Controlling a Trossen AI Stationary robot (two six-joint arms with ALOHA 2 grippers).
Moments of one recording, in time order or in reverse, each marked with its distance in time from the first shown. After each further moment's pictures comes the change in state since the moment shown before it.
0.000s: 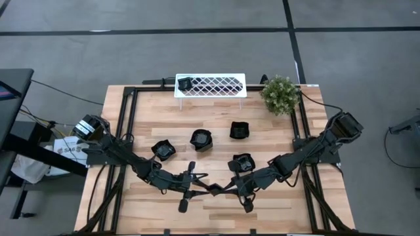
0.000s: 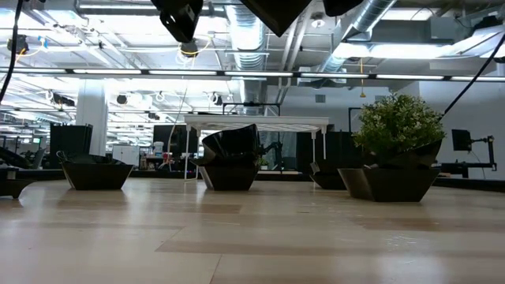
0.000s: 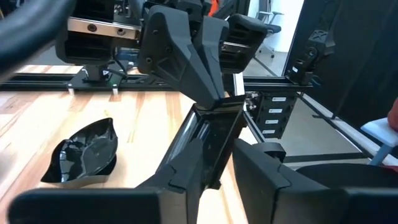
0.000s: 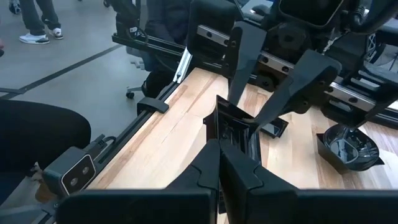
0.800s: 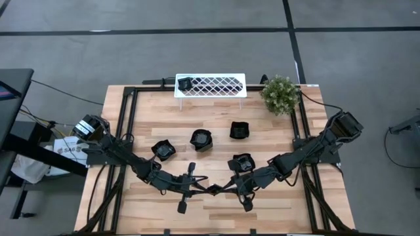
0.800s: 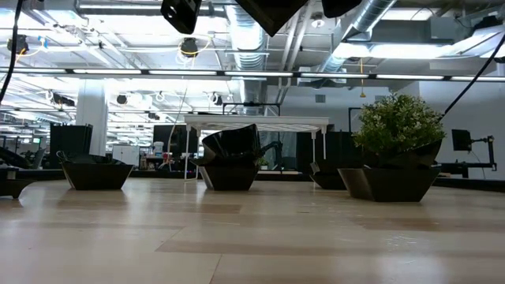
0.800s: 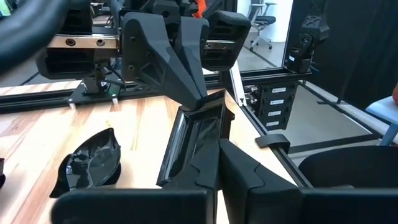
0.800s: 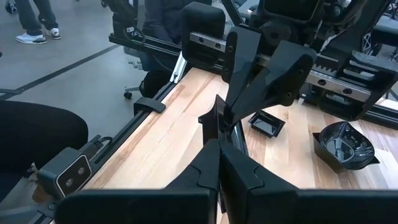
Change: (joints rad) left arm -0.002 0.000 0.000 0.003 0.006 0.114; right arm 0.000 0.000 0.000 -0.001 0.001 -0.005
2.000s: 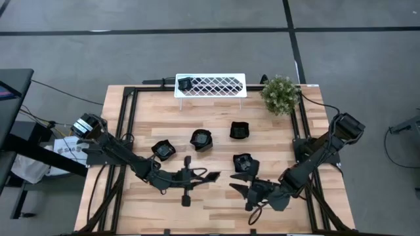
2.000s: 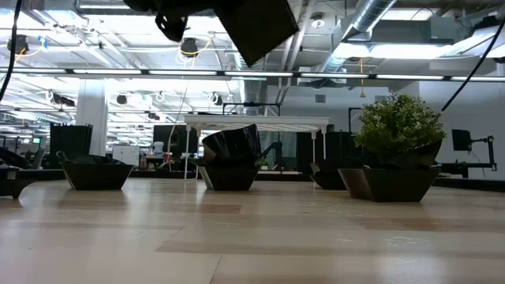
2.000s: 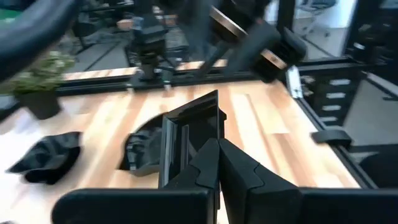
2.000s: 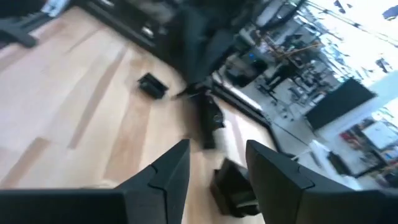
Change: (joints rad) left arm -0.001 -0.042 0.000 -0.108 -0.202 -0.013; right arm 0.249 -0.004 -0.018 -0.095 0.772 -0.240
